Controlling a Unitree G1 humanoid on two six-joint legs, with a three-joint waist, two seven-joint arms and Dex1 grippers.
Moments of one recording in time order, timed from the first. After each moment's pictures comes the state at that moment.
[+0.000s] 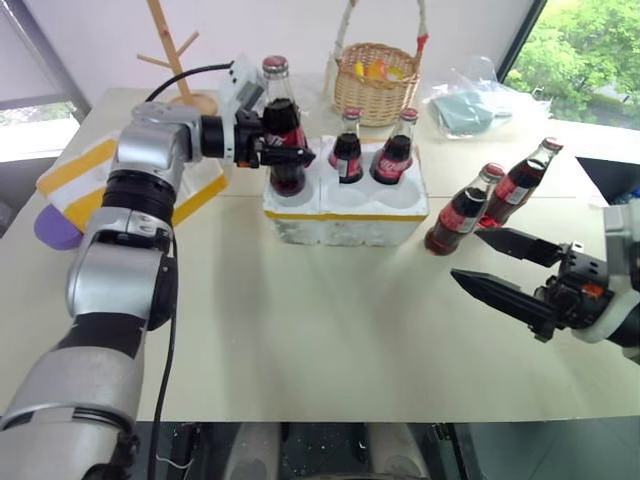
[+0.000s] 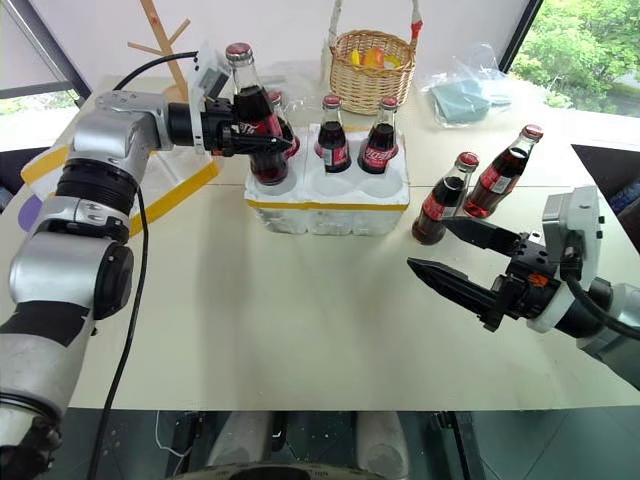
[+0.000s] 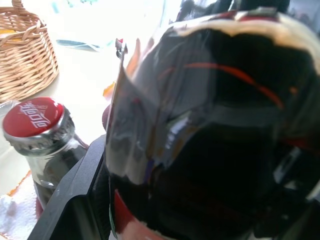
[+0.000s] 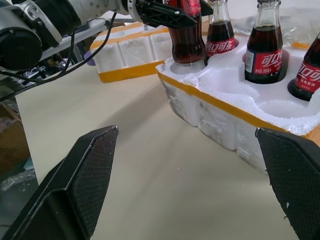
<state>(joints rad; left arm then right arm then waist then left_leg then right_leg) -1.33 0.47 -0.10 0.95 -0.20 0.30 -1.32 0.14 -0.91 -0.69 -0.70 1.28 0.80 0.62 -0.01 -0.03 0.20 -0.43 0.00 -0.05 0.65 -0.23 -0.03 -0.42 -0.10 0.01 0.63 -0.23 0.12</state>
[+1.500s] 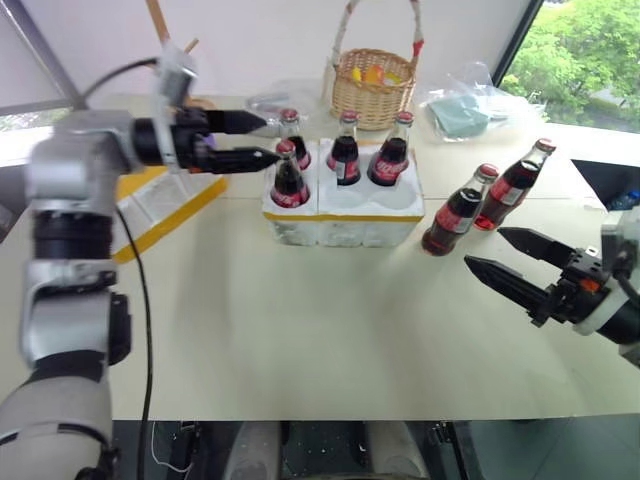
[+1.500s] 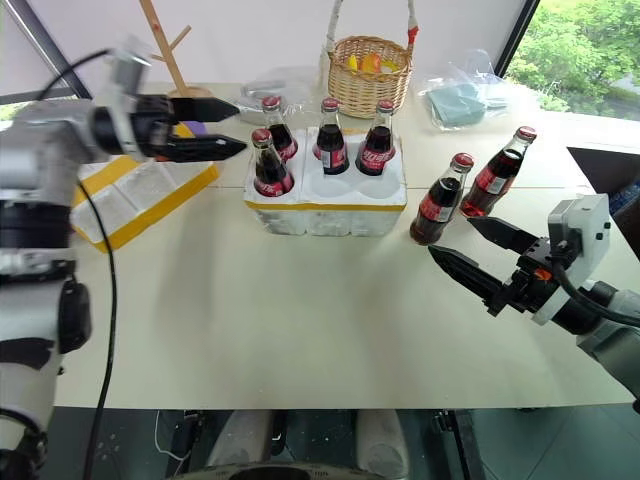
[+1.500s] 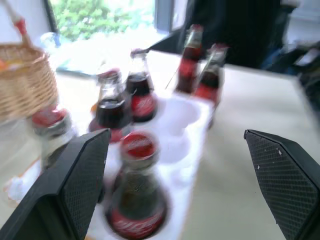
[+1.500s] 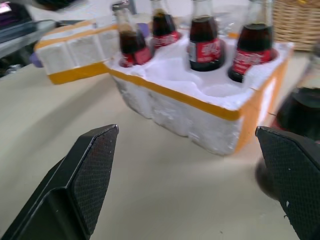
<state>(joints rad) -1.01 0.74 0.10 0.23 -0.50 0.79 -1.39 0.18 -0.83 -0.65 -0.64 1.11 0.76 0.50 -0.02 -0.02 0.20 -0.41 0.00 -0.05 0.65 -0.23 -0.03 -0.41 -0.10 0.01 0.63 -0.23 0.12</state>
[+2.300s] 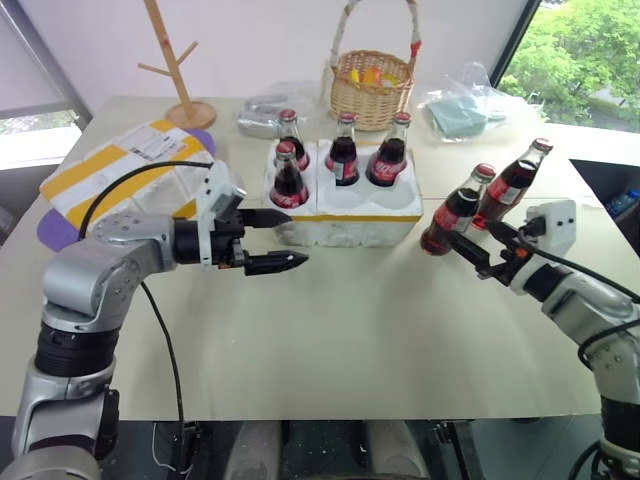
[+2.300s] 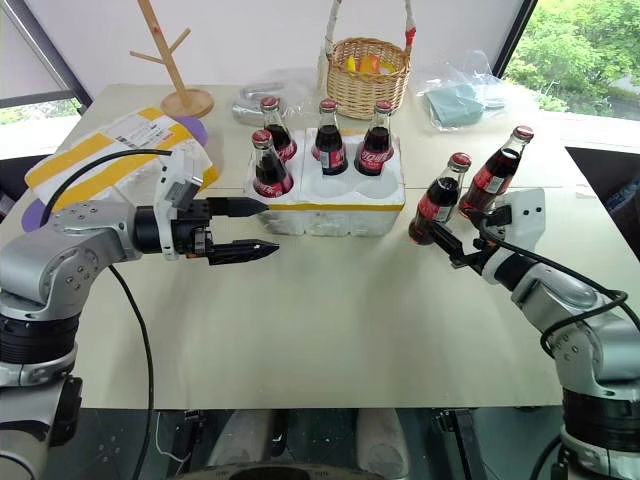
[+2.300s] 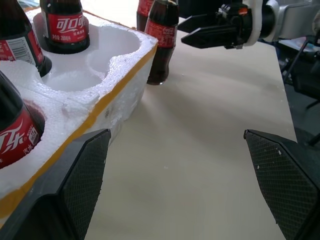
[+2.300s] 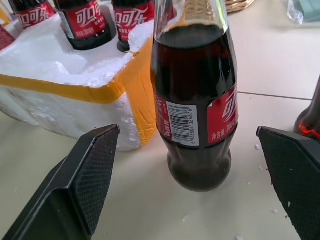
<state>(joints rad) -0.56 0.68 0.05 -0.31 -0.62 0.90 -1.02 -0.18 -0.66 -0.31 -0.27 0.72 0.70 0.37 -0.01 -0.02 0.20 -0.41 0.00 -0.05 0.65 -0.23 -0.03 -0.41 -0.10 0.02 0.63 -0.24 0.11</state>
